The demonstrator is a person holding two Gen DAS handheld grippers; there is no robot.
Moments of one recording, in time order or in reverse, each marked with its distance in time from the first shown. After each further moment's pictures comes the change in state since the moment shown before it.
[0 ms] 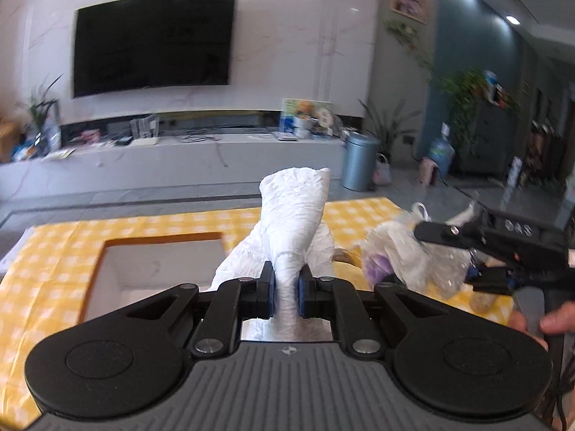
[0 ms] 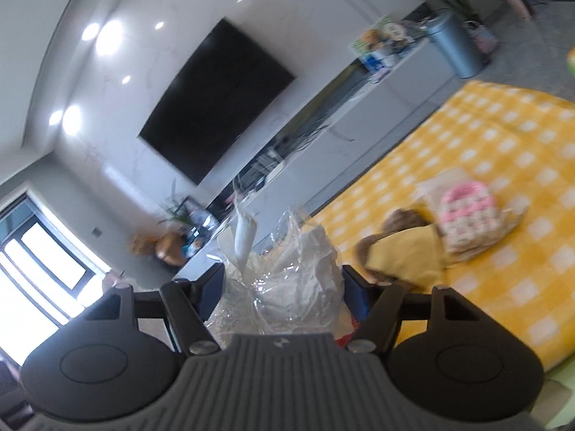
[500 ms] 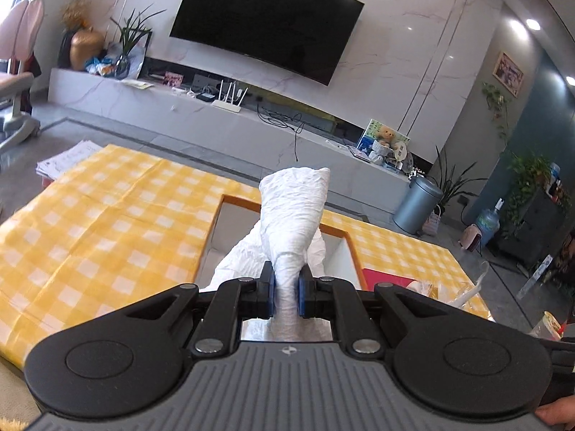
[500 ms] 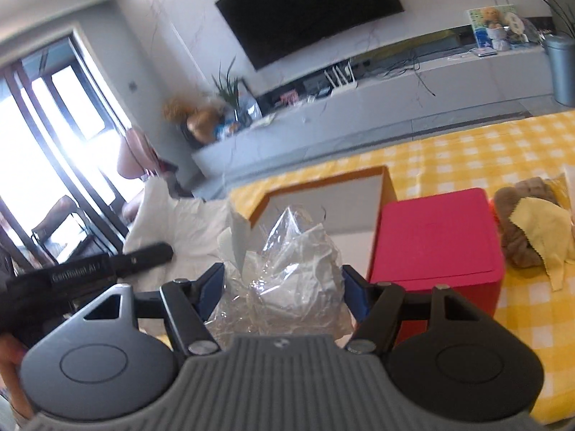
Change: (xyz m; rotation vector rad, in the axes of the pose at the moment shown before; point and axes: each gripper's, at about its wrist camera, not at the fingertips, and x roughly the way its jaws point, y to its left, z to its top) left arm 0.009 0.152 -0.024 -0.354 -0.018 0.079; right arm 0.121 0.120 -0.096 -0.401 0.305 0.023
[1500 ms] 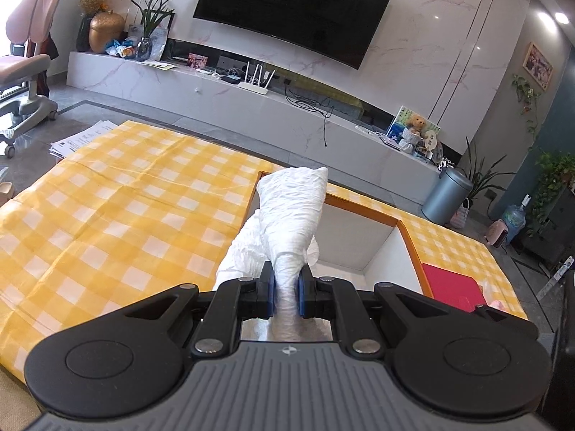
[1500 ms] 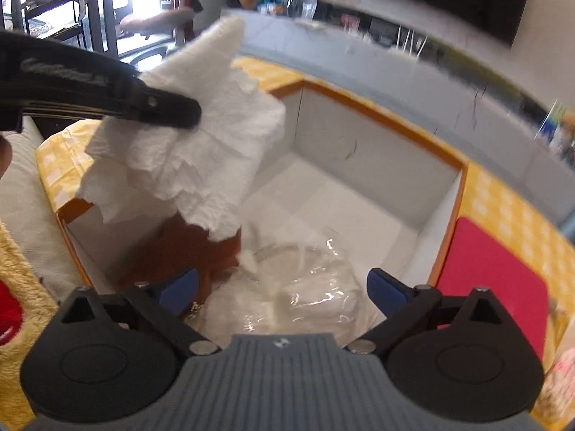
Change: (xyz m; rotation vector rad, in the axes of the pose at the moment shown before) left arm 0.028 0.034 -0.014 -0.014 0.042 0.083; right arm 0.117 0.040 -0.026 -0.617 0.284 -0.186
